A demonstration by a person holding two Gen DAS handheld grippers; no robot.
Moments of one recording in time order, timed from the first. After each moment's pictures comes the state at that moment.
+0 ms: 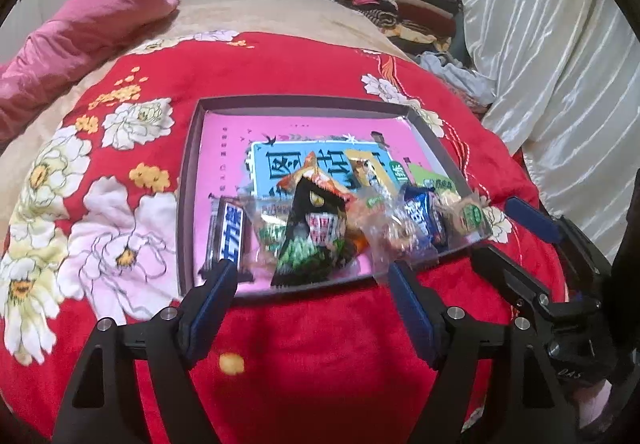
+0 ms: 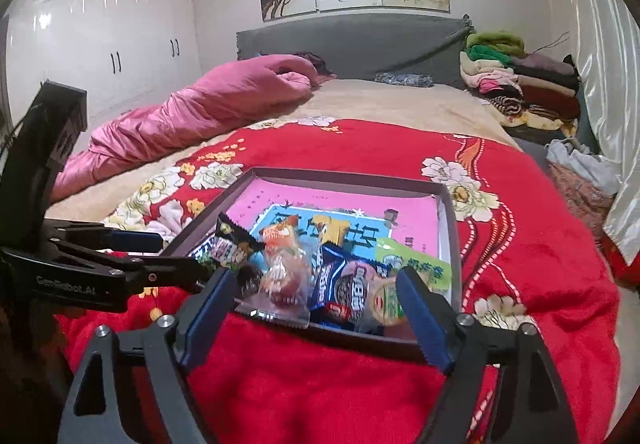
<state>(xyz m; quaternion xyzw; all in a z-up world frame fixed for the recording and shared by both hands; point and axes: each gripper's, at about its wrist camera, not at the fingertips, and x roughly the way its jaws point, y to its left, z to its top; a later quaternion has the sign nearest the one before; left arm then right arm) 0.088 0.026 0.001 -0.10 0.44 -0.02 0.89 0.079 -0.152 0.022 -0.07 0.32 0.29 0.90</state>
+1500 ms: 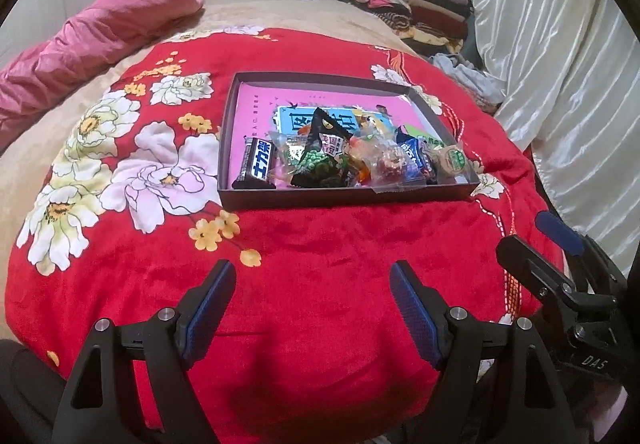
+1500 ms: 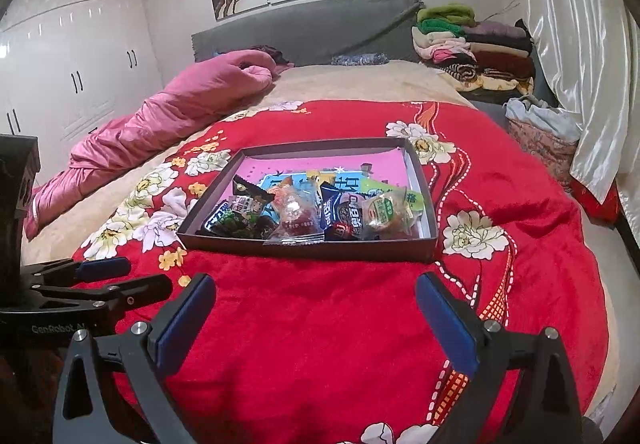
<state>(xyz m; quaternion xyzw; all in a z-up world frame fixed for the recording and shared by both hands) 0.004 0.018 0.004 -0.10 0.44 0.01 0.89 0.004 -0.170 0.035 -0.02 0.36 0.21 0.91</state>
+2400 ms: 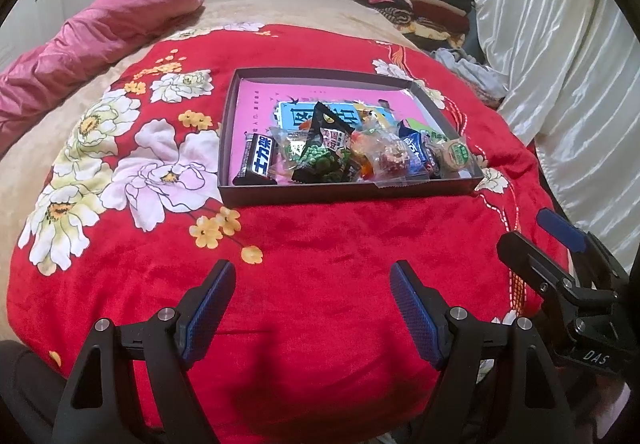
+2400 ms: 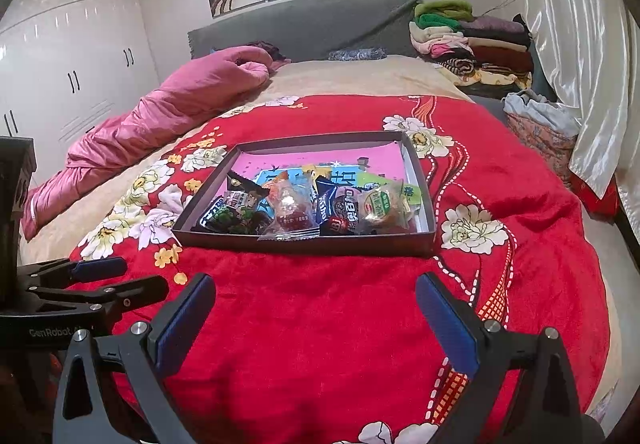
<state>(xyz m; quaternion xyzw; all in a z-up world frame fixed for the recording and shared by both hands) 0.006 0.017 0.001 -0.10 0.45 0.01 0.89 0.008 -0.172 0.029 -0.02 0.37 0.21 0.90</state>
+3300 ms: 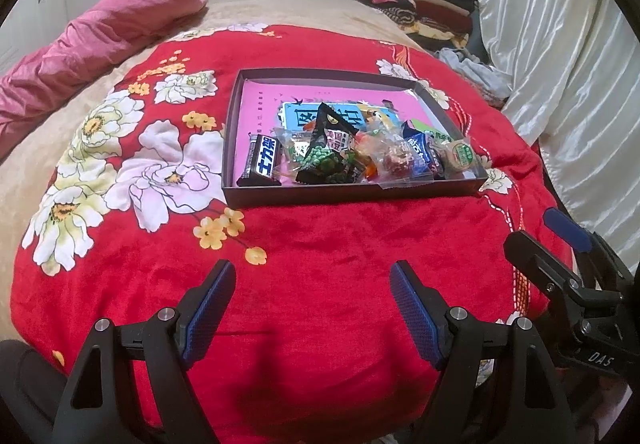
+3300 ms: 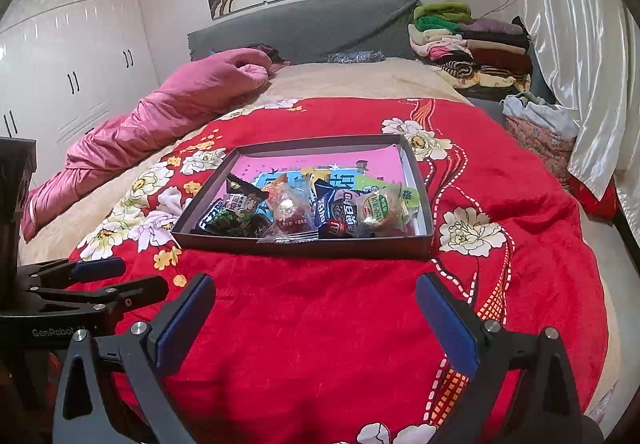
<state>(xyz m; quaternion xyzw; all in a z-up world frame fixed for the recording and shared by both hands) 0.006 0.016 0.002 -0.09 0.45 0.02 0.89 0.008 -0.173 0.031 -0.02 0.37 0.21 0.91</state>
